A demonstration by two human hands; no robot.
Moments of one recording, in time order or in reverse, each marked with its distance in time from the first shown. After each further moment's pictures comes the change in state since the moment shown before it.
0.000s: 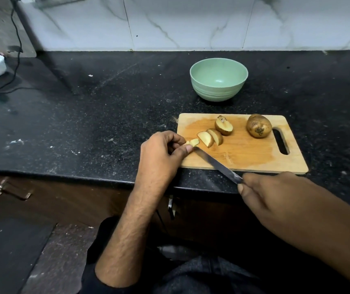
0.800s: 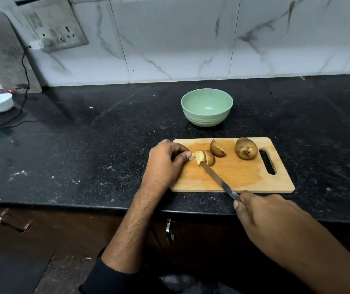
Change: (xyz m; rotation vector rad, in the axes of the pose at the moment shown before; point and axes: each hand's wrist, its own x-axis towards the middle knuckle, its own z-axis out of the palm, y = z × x) left_hand 0.047 0.011 0.015 0.080 -0.045 0.186; right_hand -0.001 0.005 0.013 0.113 0.134 0.092
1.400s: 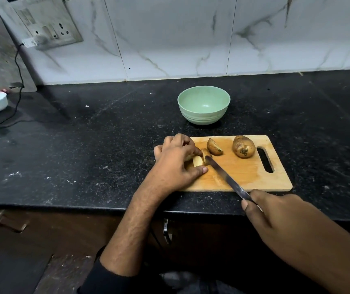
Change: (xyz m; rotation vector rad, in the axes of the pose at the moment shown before) left_hand -0.005 0.017 0.005 0.257 -0.191 0.240; right_hand -0.007 0.018 -0.007 0.102 0.052 -0.021
